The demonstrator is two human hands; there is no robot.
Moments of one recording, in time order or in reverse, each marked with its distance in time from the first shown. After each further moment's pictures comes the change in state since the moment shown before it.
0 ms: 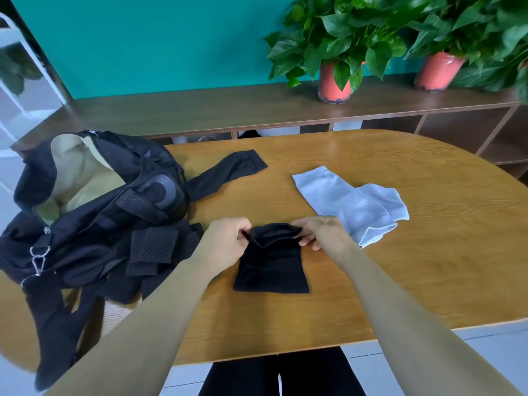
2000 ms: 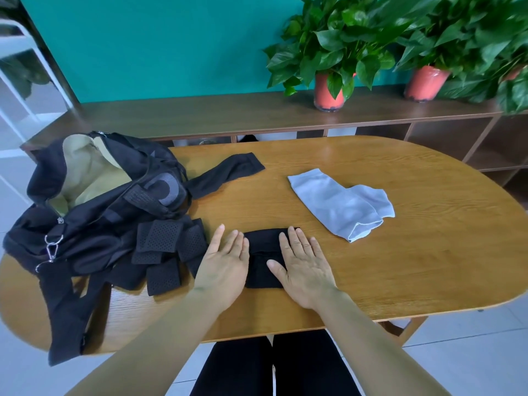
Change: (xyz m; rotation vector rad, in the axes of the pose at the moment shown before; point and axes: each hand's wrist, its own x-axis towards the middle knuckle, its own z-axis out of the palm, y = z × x) left_hand -0.065 0.012 0.031 0.978 -0.029 0.216; right_hand -0.052 0.043 0.046 -1.216 -0.012 -0.276
